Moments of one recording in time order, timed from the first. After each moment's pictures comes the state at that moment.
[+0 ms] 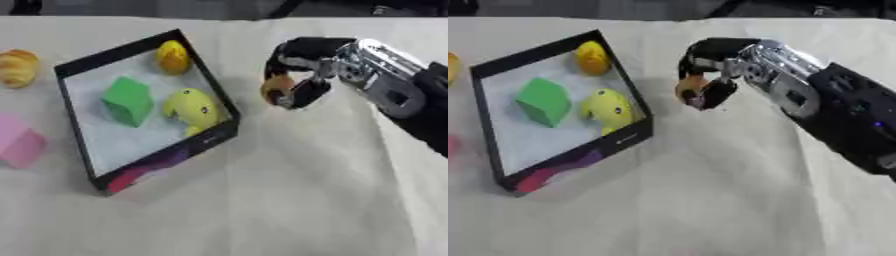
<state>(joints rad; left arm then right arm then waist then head) -0.19 0.33 0.14 -1.97 0.20 0.17 0.29 -0.85 -0.86 0.56 -1.63 0.52 0.07 0.49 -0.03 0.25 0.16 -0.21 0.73</state>
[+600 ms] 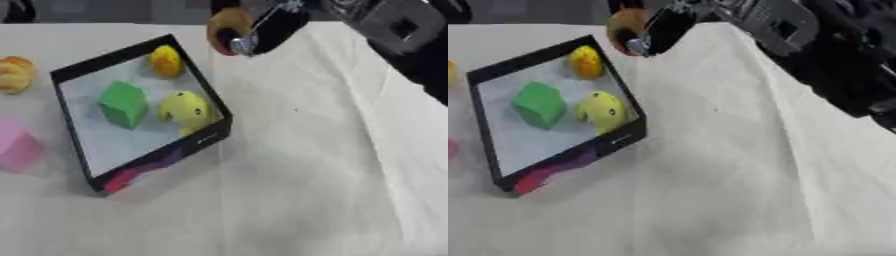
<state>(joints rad) -0.17 0.35 0.14 -1.97 0.20 0.16 0.29 -1.16 -0.75 0.67 -1.64 0.46 0.09 0.63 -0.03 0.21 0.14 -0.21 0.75</state>
